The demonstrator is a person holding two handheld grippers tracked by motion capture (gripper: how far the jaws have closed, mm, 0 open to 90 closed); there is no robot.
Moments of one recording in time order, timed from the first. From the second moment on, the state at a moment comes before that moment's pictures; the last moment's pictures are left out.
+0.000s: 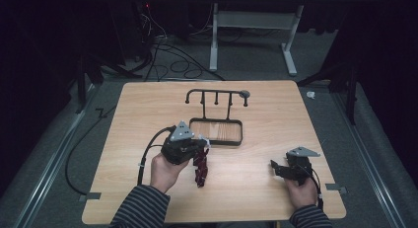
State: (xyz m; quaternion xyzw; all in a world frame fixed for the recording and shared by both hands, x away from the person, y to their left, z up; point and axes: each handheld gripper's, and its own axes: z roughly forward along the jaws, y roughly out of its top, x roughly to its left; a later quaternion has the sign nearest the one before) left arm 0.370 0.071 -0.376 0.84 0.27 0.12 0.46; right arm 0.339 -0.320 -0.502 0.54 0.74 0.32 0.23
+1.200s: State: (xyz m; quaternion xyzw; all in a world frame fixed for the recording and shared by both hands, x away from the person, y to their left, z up) left arm 0.413 0.058 -0.334 0.83 0.26 0.09 0.48; right arm 0.339 -0.322 -0.502 0.54 0.74 0.32 0.23
